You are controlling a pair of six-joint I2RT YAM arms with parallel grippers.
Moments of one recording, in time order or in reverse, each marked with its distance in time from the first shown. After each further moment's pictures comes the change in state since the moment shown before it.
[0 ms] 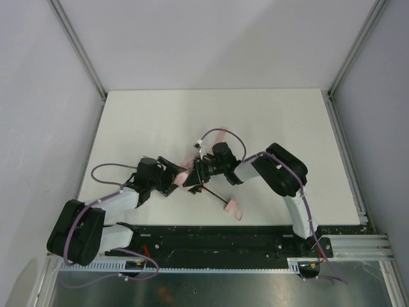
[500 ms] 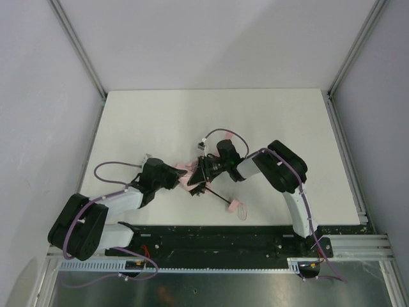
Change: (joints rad) left arm -0.087 0.037 -0.007 0.088 -0.124 -0.043; right arm -0.060 0.043 0.005 0.028 -0.156 0.117
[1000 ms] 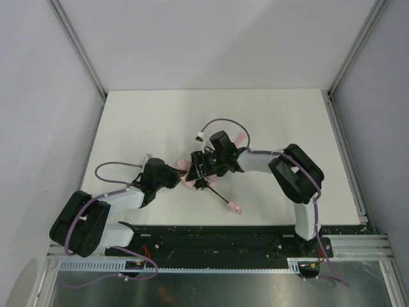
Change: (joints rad) left arm -0.017 0.016 -0.011 0.089 -0.034 -0.027; right arm 0.021 -0.170 0.122 -0.542 0.240 -0.231
